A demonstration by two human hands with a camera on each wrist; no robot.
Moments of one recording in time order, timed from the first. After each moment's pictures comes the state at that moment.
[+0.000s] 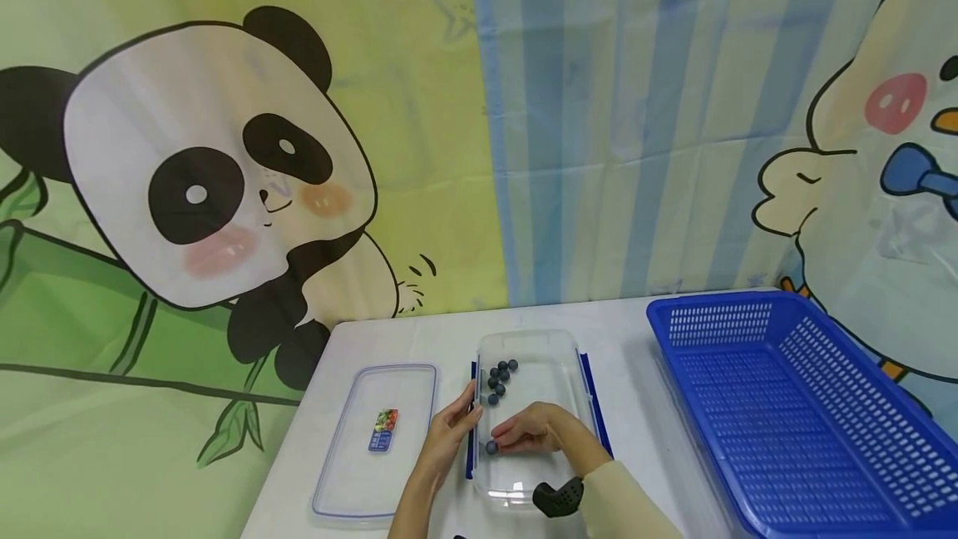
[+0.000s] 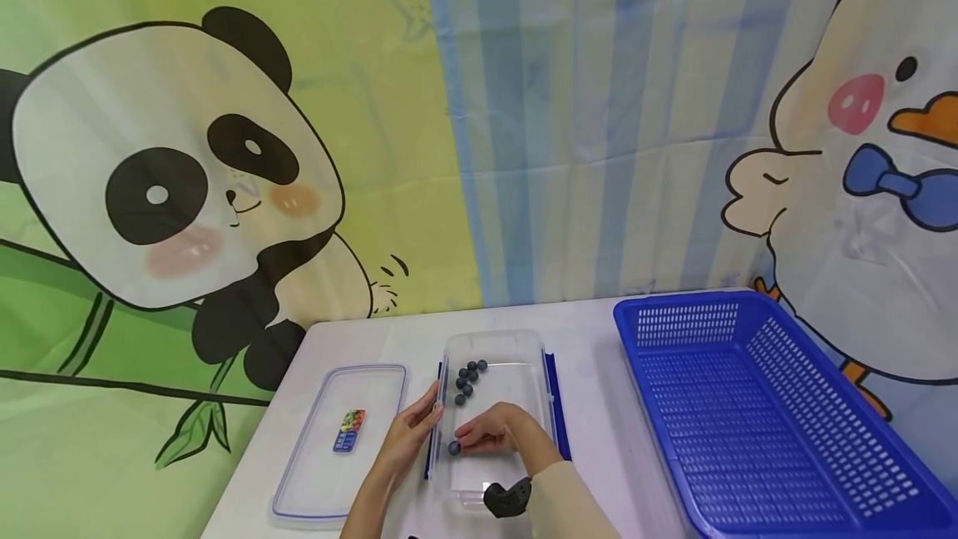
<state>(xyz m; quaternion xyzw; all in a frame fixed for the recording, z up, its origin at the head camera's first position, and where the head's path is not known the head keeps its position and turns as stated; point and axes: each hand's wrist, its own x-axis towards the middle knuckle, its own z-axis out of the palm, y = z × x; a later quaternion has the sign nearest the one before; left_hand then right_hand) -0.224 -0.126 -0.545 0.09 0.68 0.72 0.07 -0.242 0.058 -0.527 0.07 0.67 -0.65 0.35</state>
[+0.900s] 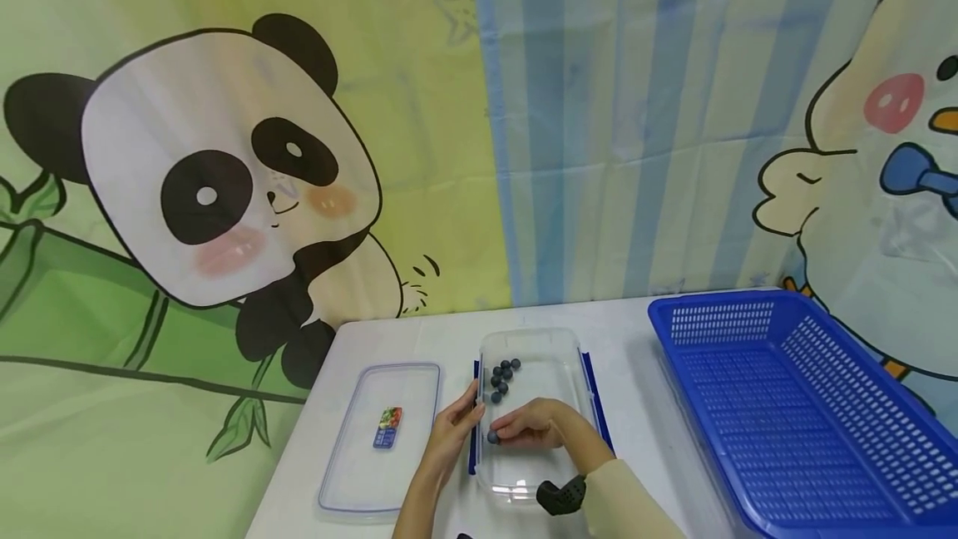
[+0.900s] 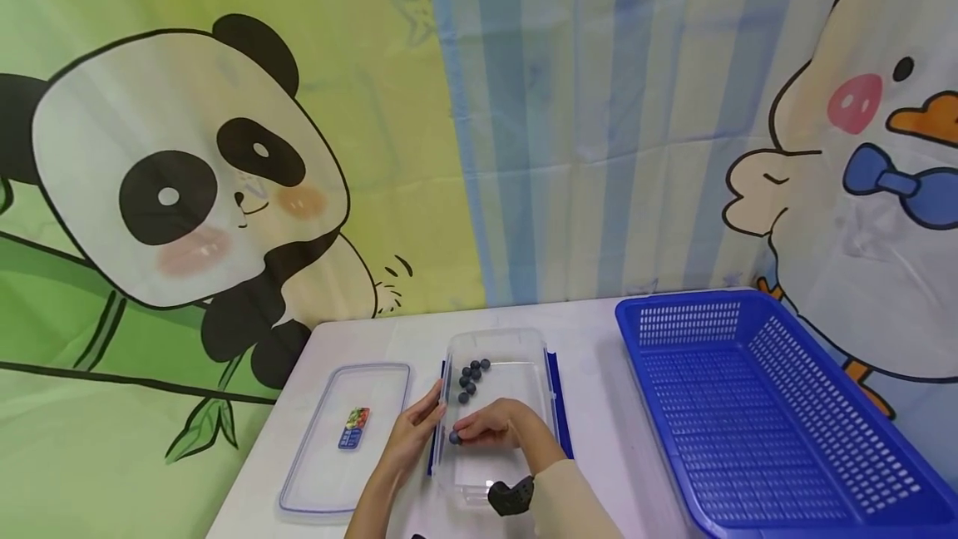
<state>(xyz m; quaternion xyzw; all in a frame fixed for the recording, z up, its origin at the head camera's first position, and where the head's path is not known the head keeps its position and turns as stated) -0.221 -0.124 -0.547 0.09 0.68 0.72 0.05 -0.239 0.059 -0.517 0.06 0.66 -0.67 0.34</state>
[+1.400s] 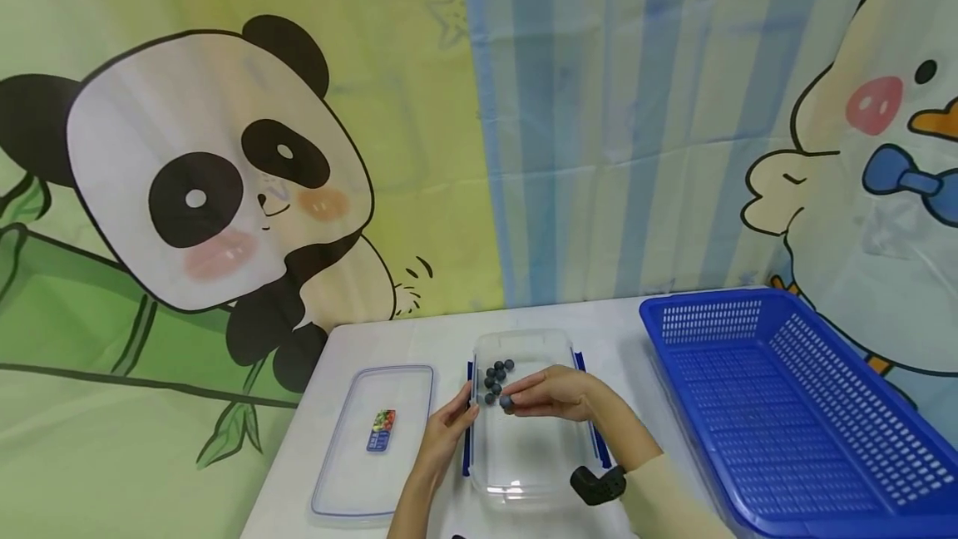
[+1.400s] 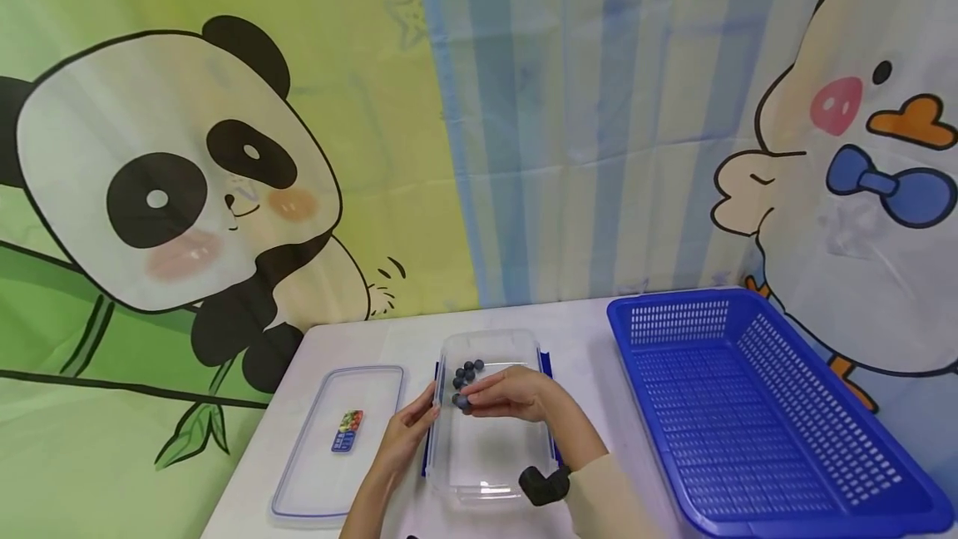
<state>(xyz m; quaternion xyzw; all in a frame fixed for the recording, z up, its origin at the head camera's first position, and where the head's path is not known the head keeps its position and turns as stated) -0.220 -0.124 -0.546 0.07 0.69 0.72 0.05 -0.230 0.107 -0.448 -0.05 0.62 -0.71 0.32</state>
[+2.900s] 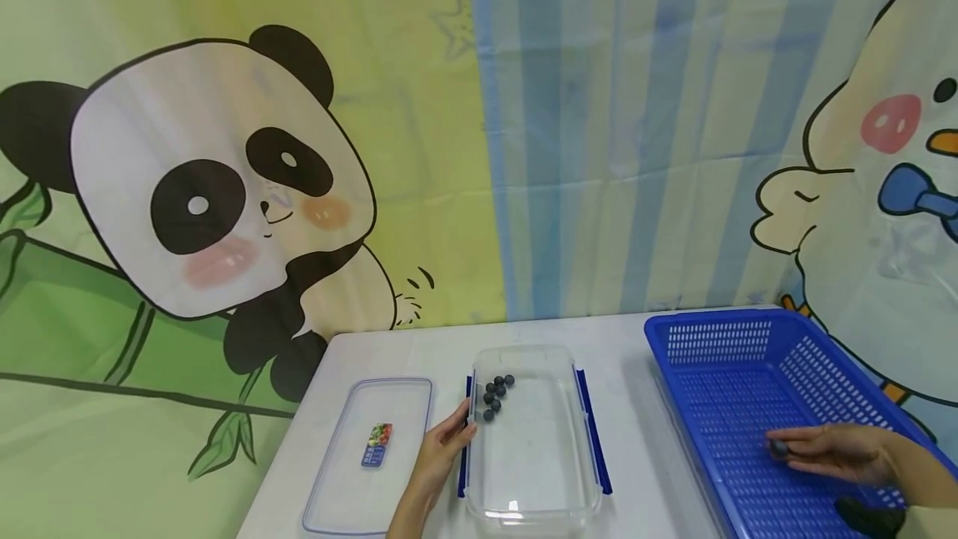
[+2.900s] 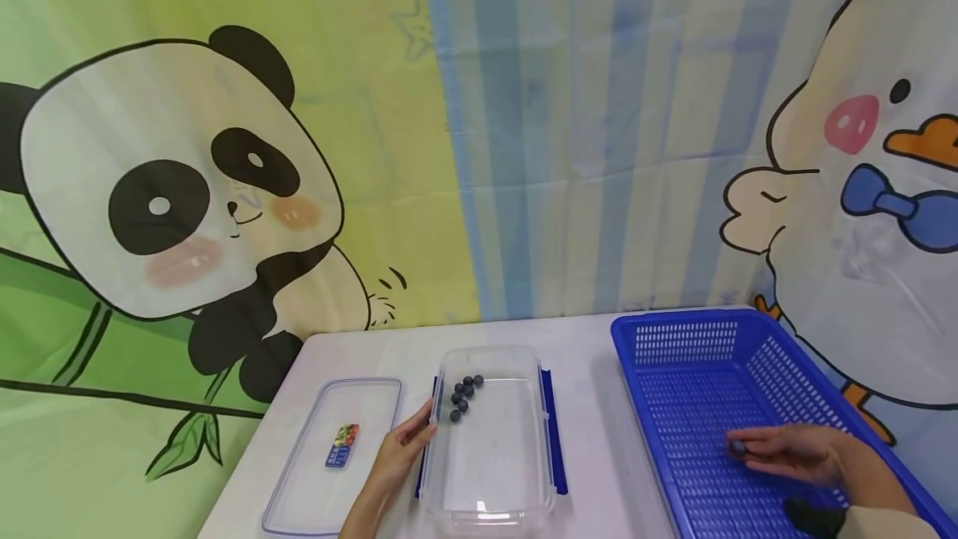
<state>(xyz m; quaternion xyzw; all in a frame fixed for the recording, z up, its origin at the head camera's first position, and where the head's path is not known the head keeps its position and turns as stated) -0.224 -0.124 -0.553 0.04 0.70 0.71 0.06 -0.195 0.480 -0.514 0.00 0.44 -0.75 0.49</state>
